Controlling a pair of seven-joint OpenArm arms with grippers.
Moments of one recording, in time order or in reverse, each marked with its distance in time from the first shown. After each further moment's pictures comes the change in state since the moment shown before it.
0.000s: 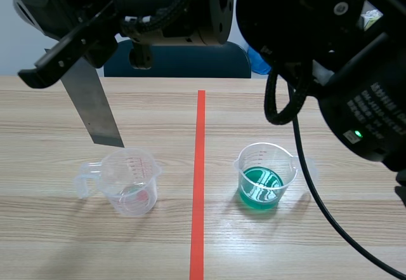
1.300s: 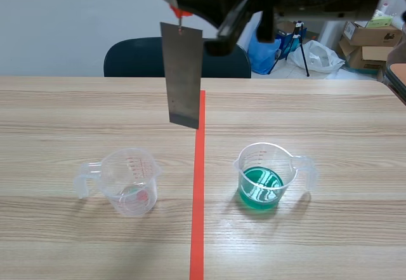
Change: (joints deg) left arm 0.0 0.0 0.0 0.0 0.0 0.0 0.0; right arm -1.6 26.5 9.7 5.9 10.3 0.1 10.8
